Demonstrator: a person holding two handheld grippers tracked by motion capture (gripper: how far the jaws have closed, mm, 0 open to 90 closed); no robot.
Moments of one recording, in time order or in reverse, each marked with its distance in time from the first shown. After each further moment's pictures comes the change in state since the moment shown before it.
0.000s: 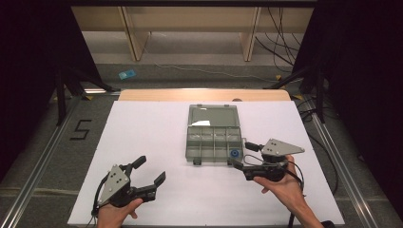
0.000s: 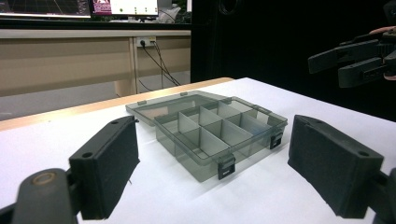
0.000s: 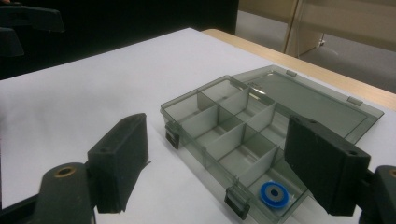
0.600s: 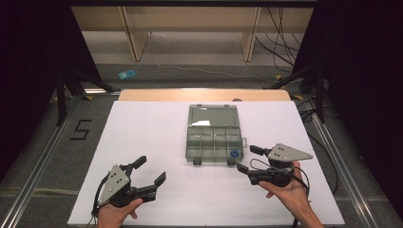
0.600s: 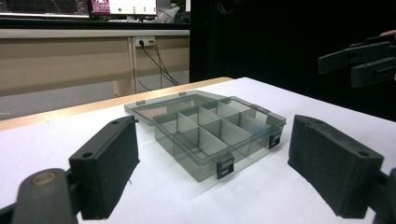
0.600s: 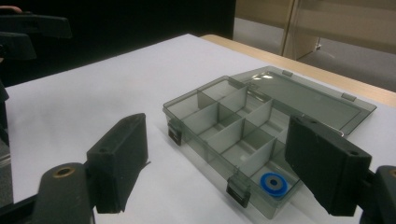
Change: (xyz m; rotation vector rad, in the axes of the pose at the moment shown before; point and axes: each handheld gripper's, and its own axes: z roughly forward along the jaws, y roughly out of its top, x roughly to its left) left arm 0.000 0.000 0.000 0.001 -0.003 -0.003; right arm 0.002 -0.010 -0.015 -0.055 -0.009 0.014
